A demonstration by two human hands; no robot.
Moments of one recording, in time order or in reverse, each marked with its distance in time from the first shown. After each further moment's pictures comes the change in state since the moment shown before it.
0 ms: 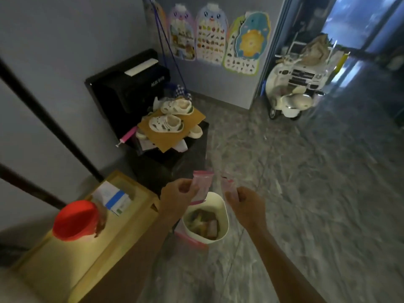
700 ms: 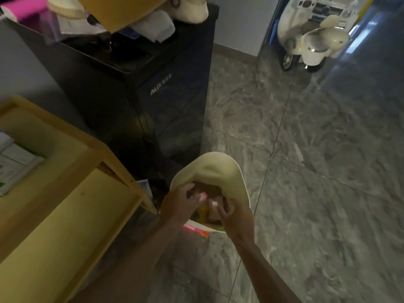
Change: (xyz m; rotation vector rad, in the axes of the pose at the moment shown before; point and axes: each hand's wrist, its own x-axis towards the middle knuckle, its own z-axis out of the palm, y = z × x) left_hand 0.119 -0.355 0.240 0.273 -0.193 -0.030; right_hand 0.004 0.266 0.321 -0.192 -0.035 0.245
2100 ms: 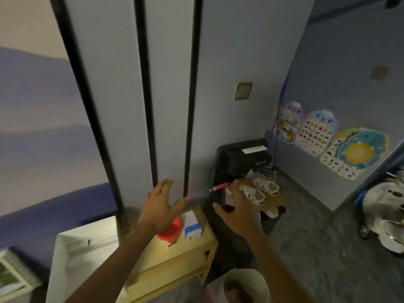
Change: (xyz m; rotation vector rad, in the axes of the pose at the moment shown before) left_hand -0.384 0.235 -0.566 0.015 0.697 -0.251; right_hand -0.172 -0.497 -0.430 -0.105 -0.299 -0.912
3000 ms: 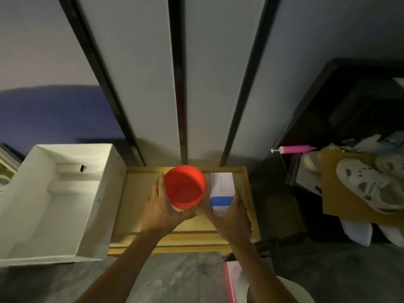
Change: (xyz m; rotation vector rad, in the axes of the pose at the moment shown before) left_hand 0.037 -0.224 0.286 -0.099 0.177 -0.482; right_hand 0.098 0.138 0.390 0.158 -0.211 -0.020
